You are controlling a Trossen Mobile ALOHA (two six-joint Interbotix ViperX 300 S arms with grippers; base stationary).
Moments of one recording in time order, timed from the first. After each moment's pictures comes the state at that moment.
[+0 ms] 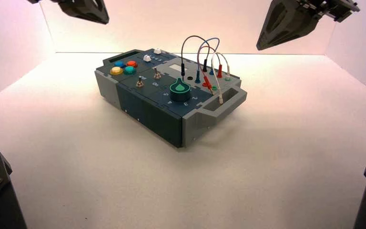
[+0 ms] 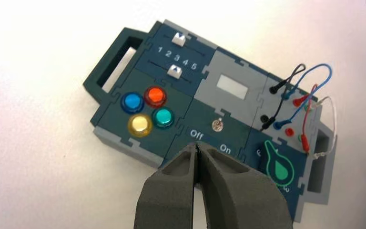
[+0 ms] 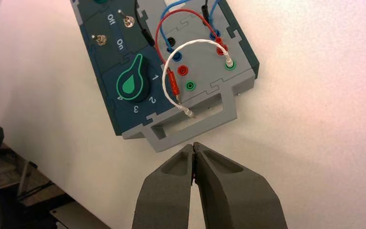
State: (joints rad) left arm -0.39 -0.48 0.96 -0.26 0.34 0.05; right arm 0.41 -0.52 0.98 0.45 0.64 -0.21
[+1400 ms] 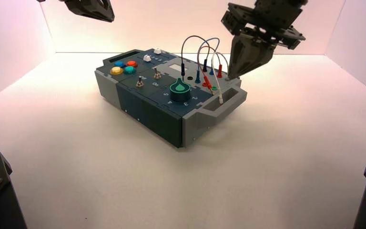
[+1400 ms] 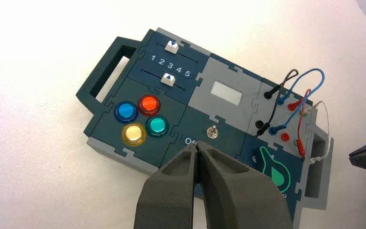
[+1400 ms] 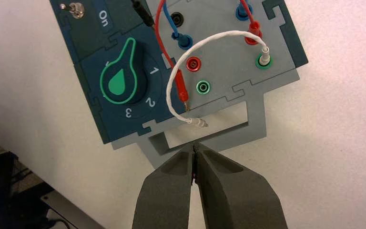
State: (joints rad) left arm -0.41 -0.46 0.95 -0.25 0.31 0.06; right arm 0.52 -0.18 0.87 0.45 0.57 -0.20
